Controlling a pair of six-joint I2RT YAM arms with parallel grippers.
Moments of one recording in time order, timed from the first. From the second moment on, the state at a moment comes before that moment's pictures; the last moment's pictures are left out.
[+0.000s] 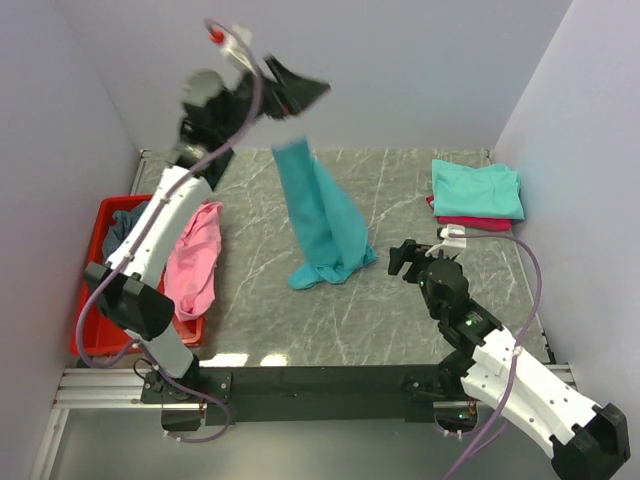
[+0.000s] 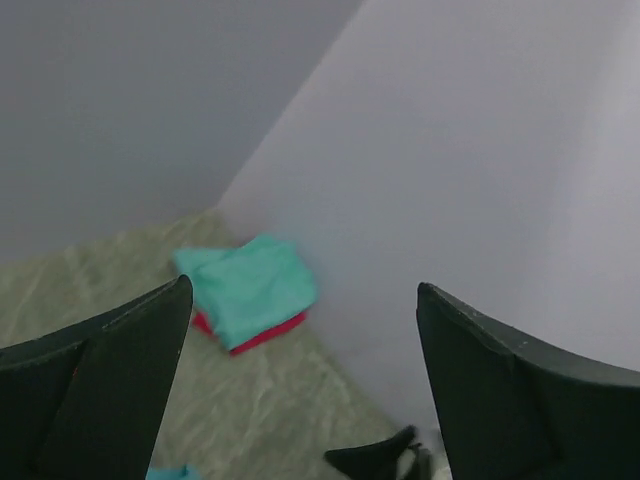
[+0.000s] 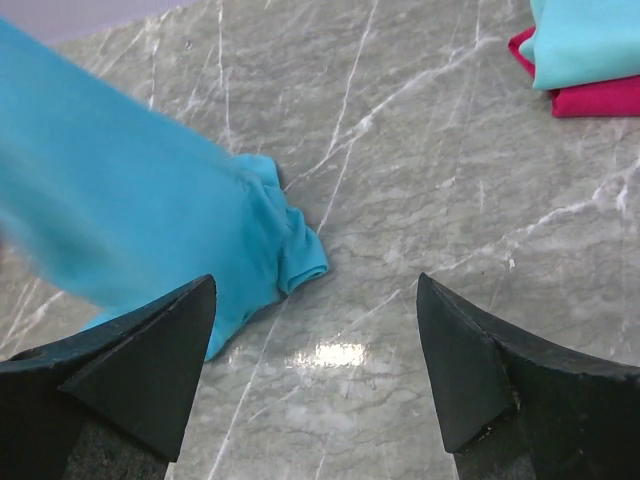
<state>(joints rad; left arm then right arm) -0.38 1.68 1.90 0.09 0.51 -0.79 0.57 0.64 0.39 -0.02 0.46 0.43</state>
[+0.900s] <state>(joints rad) -0.71 1.35 0.78 -0.11 -0.24 -0.74 0.65 1.36 0.68 0.07 0.22 0.46</state>
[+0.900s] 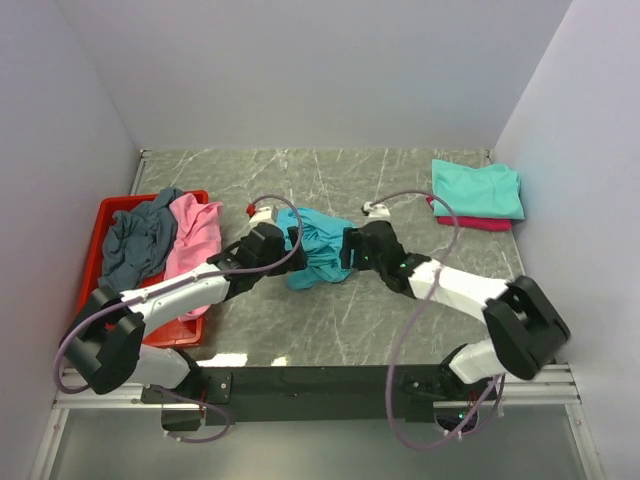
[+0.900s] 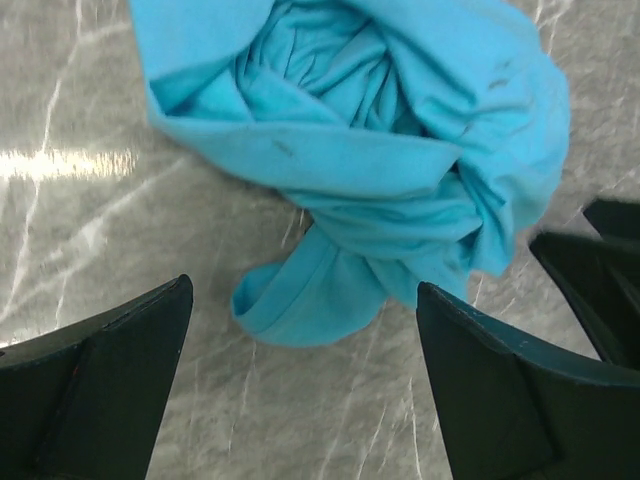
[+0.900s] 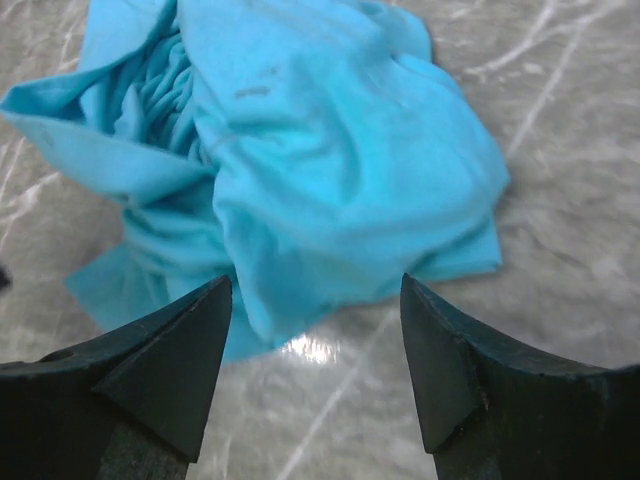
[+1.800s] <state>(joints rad) -0.90 1.57 0.84 0.05 -0.31 -0.74 0.70 1.32 0.90 -0.22 0.31 0.45</state>
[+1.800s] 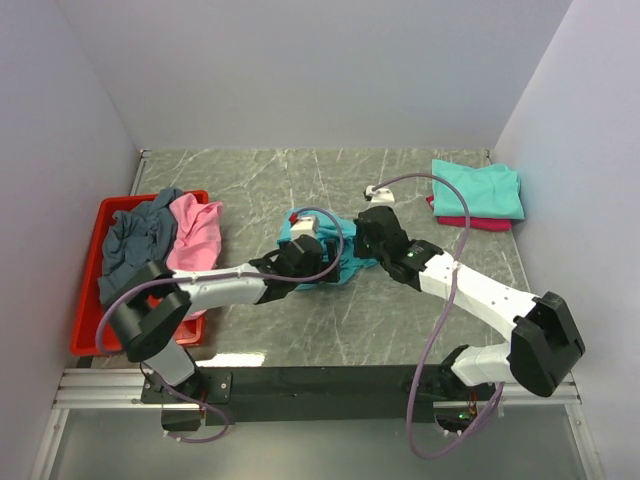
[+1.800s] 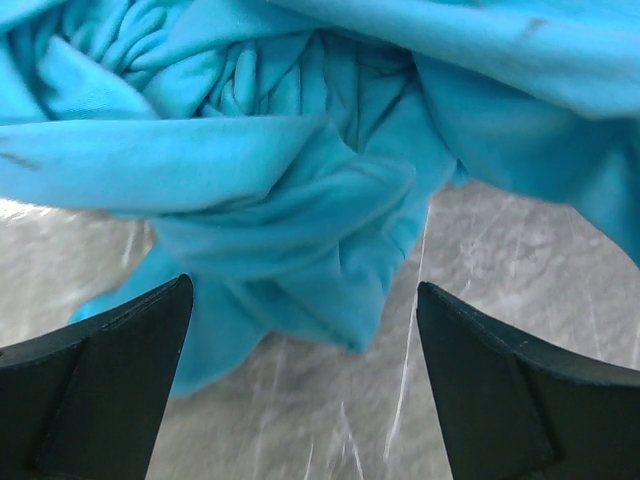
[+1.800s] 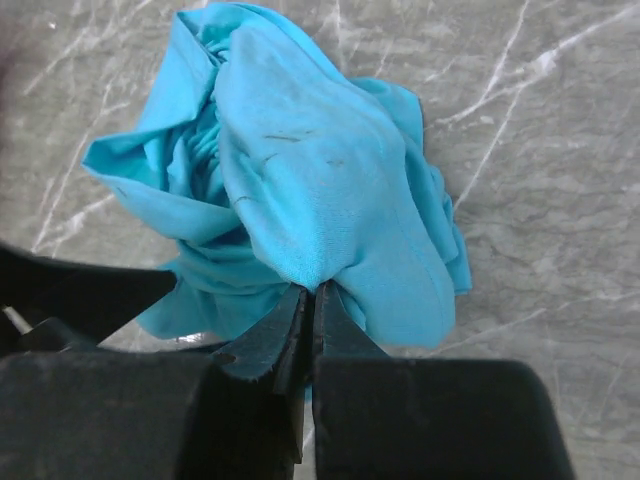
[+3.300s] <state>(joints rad) -0.62 1.55 1.21 -0.21 -0.45 -0.47 0.56 1.29 0.84 -0.46 0.48 0.46</state>
